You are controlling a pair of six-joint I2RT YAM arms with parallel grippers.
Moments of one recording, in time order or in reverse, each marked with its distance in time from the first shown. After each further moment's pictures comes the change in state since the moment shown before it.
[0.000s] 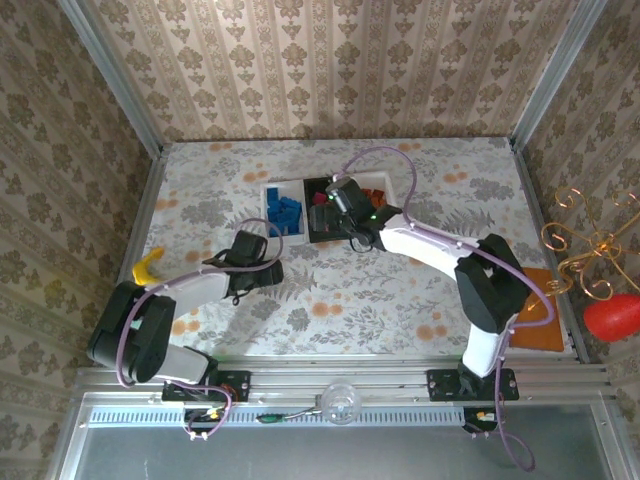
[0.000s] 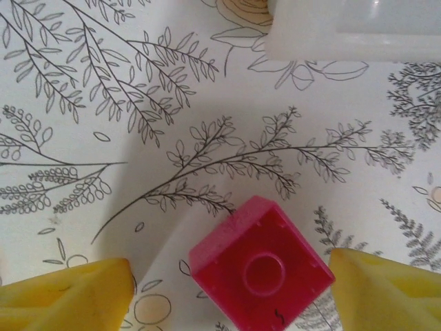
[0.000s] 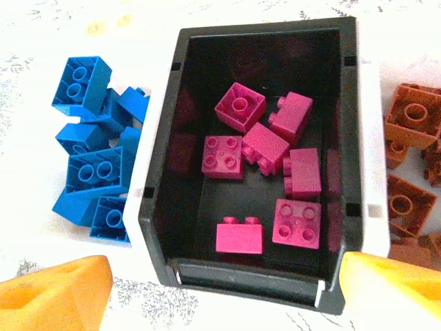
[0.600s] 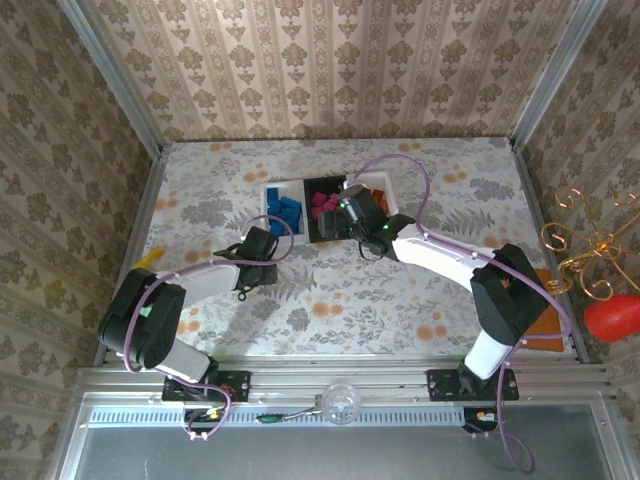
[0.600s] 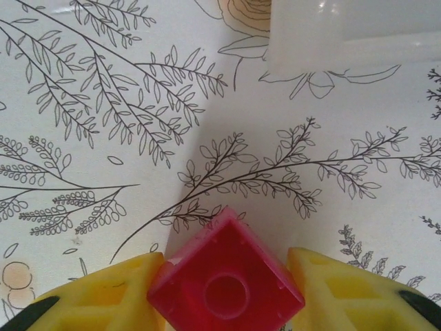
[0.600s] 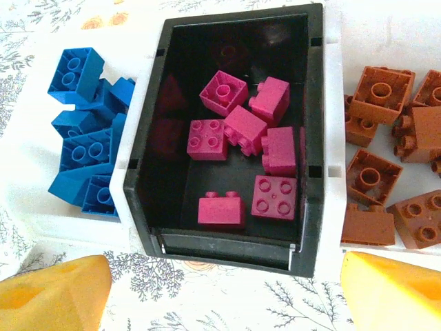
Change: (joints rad) left arm -0.055 0.075 0.077 -0.075 -0.124 0.038; right arm -0.007 -0.100 -0.130 0.048 0.002 0.007
